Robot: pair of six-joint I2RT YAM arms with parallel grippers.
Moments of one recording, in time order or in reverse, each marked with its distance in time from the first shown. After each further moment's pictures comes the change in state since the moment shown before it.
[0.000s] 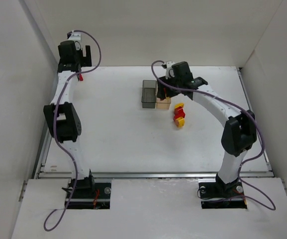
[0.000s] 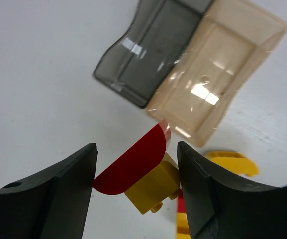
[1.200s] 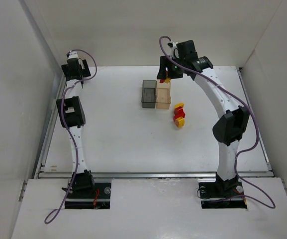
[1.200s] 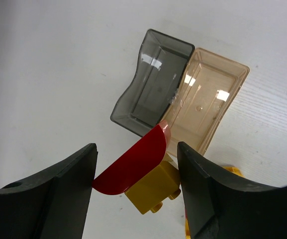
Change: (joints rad) left arm 0.091 0.701 0.479 0.140 -0.130 -0.161; right arm -0.105 0.209 0.546 -0.300 -0.059 0.138
